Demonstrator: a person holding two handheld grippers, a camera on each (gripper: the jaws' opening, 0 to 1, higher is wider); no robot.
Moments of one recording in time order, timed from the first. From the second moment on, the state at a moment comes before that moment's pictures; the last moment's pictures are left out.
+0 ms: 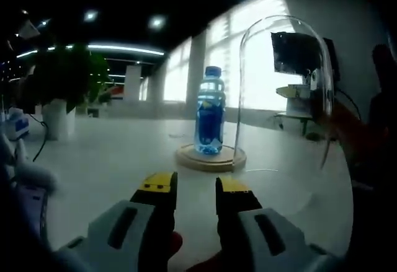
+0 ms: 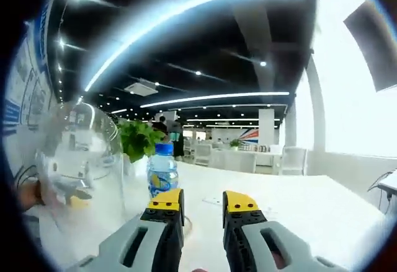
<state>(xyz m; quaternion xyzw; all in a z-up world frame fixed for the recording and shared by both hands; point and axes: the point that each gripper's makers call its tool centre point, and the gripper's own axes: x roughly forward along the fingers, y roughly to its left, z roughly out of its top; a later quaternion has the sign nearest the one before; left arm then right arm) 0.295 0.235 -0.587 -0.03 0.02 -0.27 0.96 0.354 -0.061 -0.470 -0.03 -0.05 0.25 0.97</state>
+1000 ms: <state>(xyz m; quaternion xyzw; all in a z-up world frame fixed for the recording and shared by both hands) 0.294 0.233 -0.581 -0.05 0.01 -0.29 0.95 0.306 -0.066 -0.576 -0.01 -0.01 0.26 0.96</state>
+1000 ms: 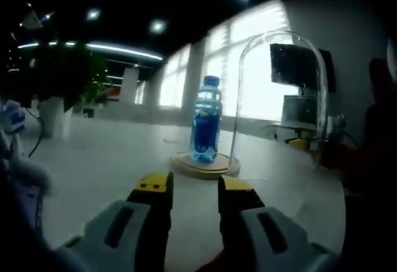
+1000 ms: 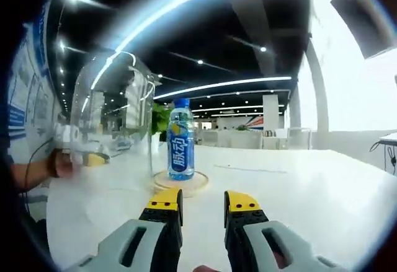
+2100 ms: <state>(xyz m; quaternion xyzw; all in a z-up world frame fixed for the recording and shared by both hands) 0.273 0.215 -0.549 -0.10 -0.04 -0.37 0.92 0.304 -0.061 -0.561 0.03 -0.02 0.31 0.95</state>
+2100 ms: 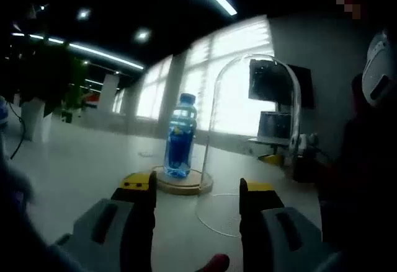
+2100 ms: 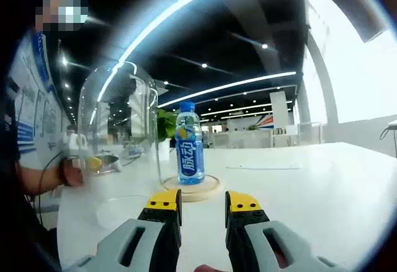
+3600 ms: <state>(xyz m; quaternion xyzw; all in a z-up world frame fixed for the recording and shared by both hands) 0.261 0.124 -0.533 -0.03 0.02 -0.59 0.81 0.274 0.081 -0.536 0.03 0.03 0.64 0.77</state>
